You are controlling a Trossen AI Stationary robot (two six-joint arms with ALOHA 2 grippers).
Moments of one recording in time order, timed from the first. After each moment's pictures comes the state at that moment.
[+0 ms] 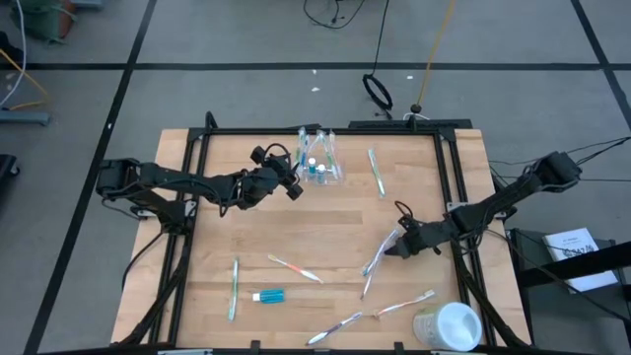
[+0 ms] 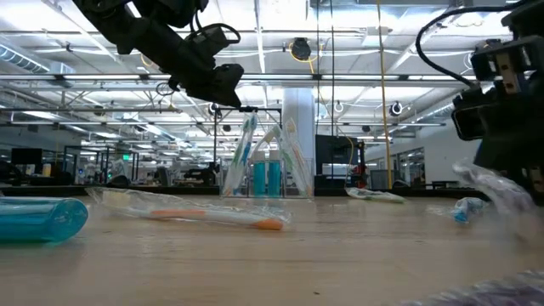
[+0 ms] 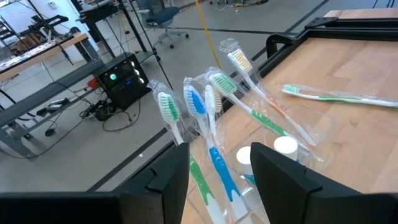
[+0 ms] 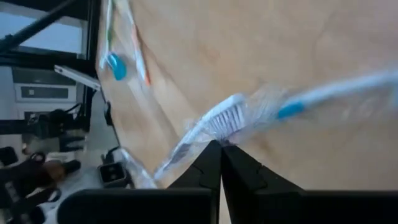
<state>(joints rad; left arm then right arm) 0.10 1.44 0.76 0.28 -0.76 -0.01 0.41 0.98 0.11 0.30 0.11 1.45</state>
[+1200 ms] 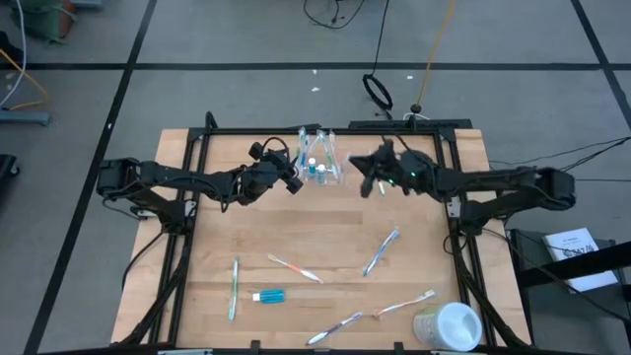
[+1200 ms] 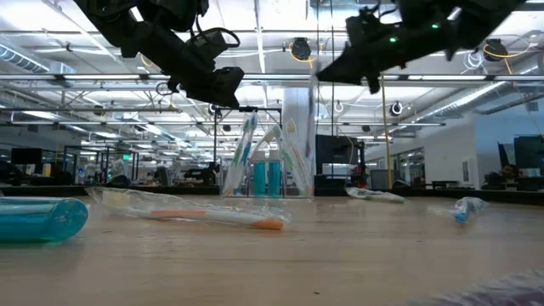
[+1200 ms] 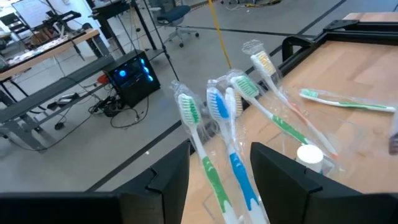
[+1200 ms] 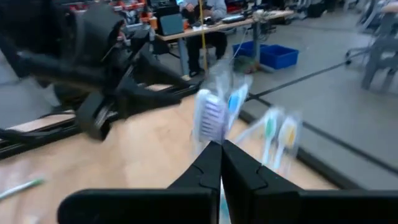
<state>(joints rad) 0.14 1.44 0.76 0.30 -0.76 -0.01 -0.25 1.19 0.62 0.44 0.20 0.16</state>
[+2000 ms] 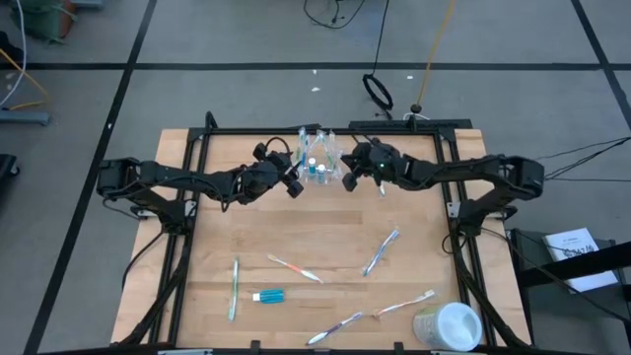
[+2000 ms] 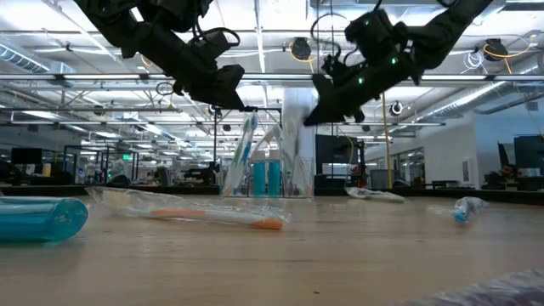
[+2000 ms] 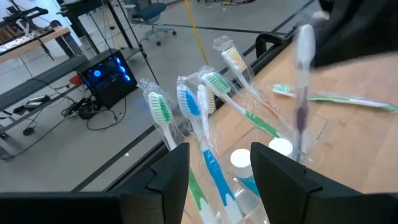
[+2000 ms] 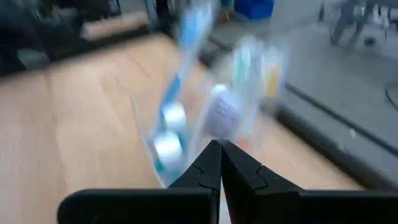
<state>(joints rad) 0.15 1.44 0.76 0.29 -0.65 -0.01 -0.35 1.49 0.74 0.36 0.21 0.13</state>
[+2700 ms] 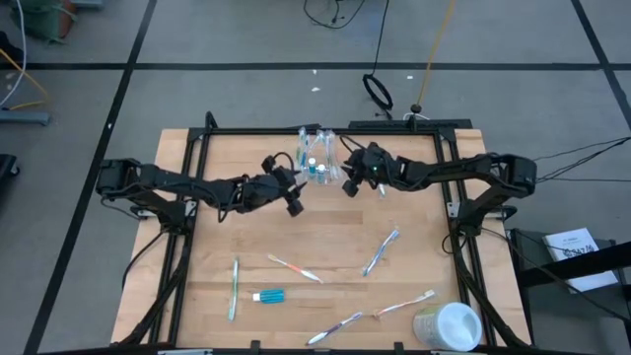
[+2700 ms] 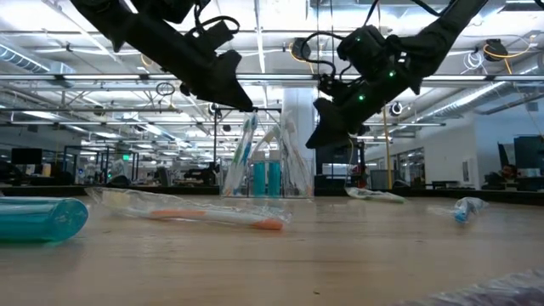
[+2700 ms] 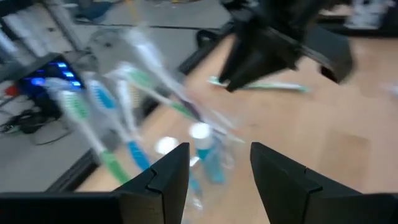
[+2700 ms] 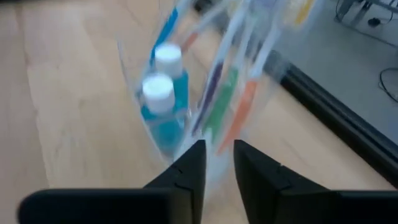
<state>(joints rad) 0.04 1.44 0.76 0.25 -0.53 -0.03 -0.34 1.55 0.74 0.28 0.21 0.07</state>
